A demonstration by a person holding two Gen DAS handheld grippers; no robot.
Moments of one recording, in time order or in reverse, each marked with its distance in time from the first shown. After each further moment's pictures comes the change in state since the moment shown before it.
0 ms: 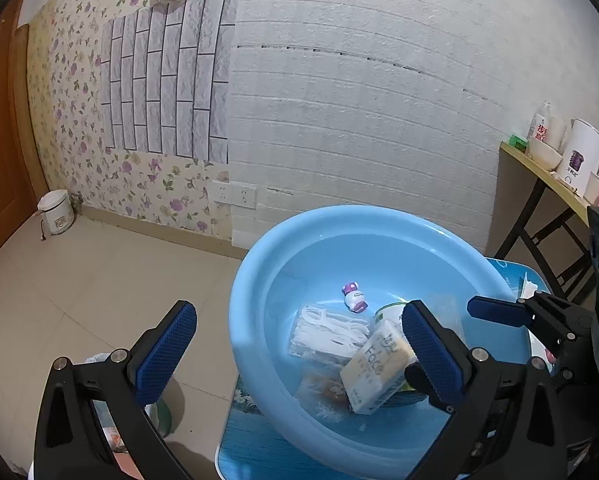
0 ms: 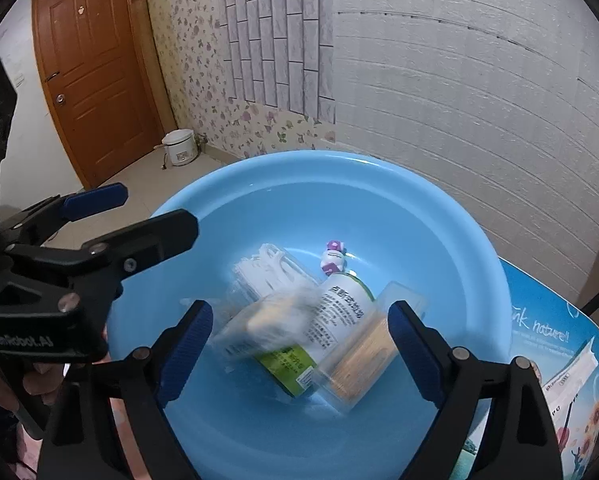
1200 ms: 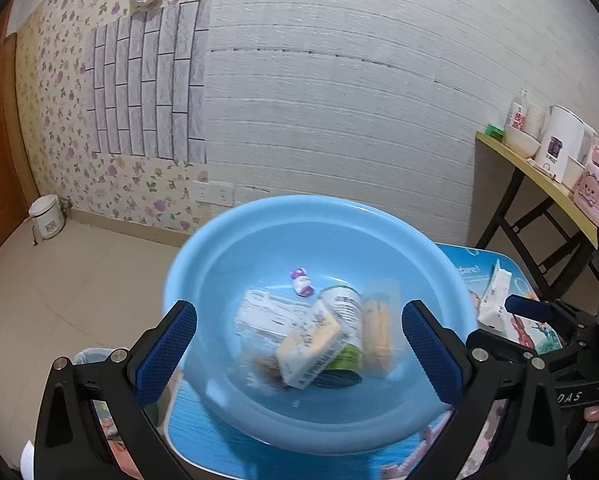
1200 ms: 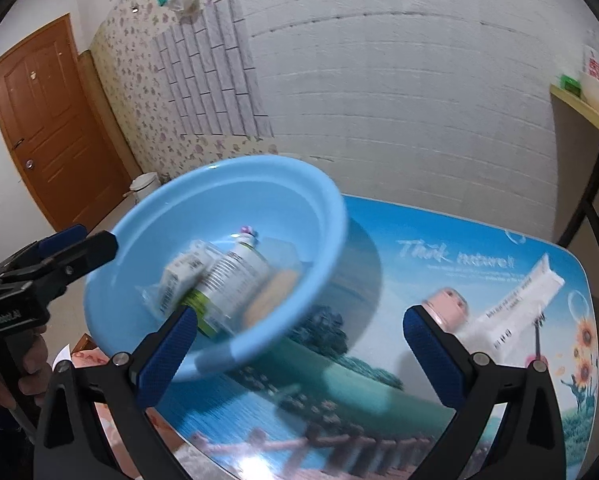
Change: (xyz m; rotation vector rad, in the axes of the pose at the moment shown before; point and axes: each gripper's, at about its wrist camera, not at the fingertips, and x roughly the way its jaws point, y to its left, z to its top) left arm -0.019 -0.055 -0.013 0.029 0.013 -0.041; right arm -0.051 -0.080 -0.053 0.239 -0.062 -0.054
